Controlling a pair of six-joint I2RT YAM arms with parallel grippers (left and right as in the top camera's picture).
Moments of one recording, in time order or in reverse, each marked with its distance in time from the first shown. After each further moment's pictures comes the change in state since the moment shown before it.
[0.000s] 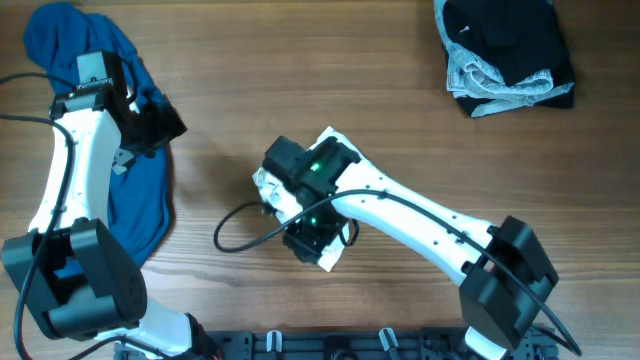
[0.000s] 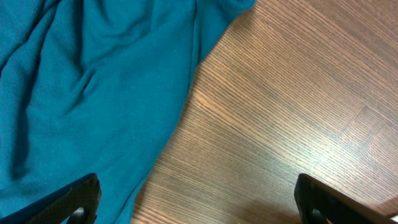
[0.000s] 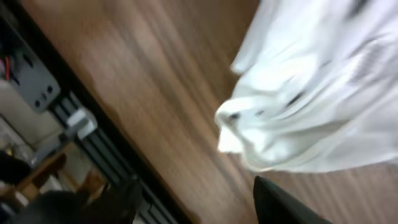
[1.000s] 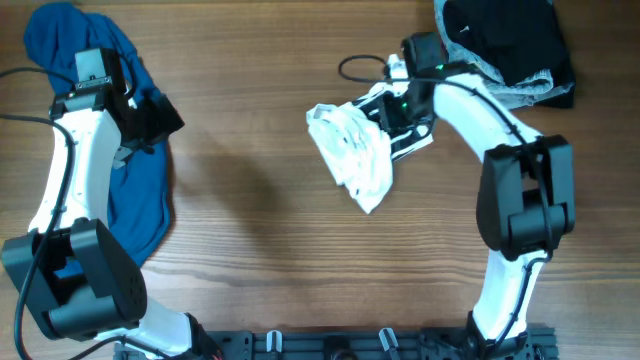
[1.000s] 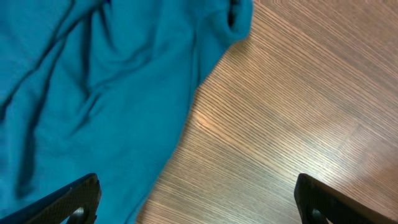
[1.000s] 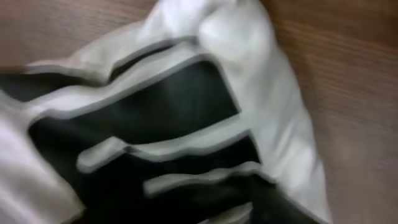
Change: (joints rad) left arm 0.000 0.000 0.000 0.056 -0.031 0.003; right arm -0.661 0.262 0.090 0.447 0.162 0.070
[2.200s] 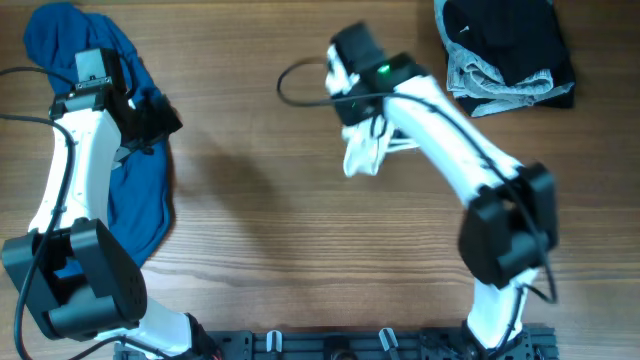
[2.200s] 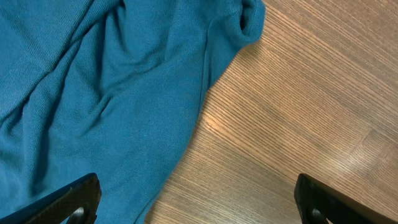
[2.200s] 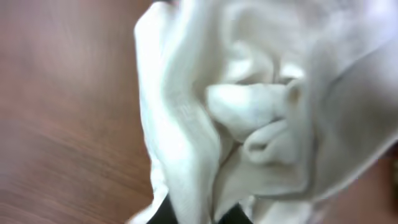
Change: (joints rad) left arm 0.000 0.000 0.000 -0.003 -0.029 0.000; right arm 0.251 -0.112 0.182 -0.113 0.257 -0.014
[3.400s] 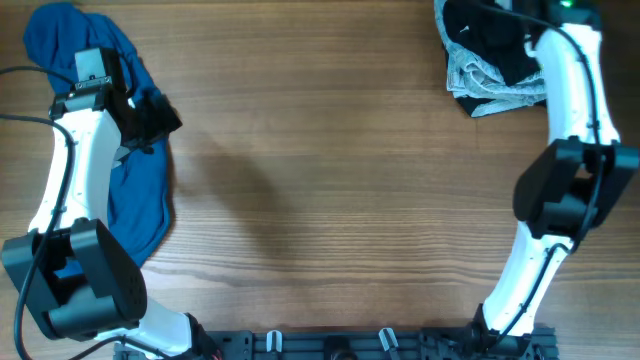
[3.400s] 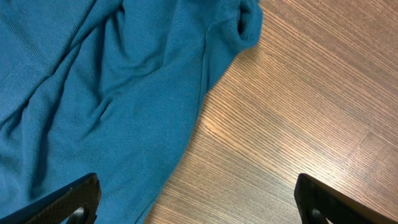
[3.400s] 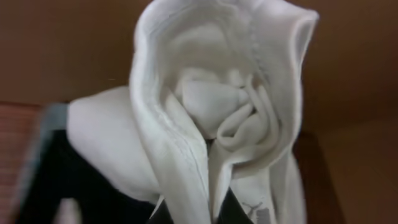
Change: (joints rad) left arm 0.000 0.000 0.000 0.011 0.000 0.000; right arm -0.554 0.217 0.336 0.429 0.123 -0.333
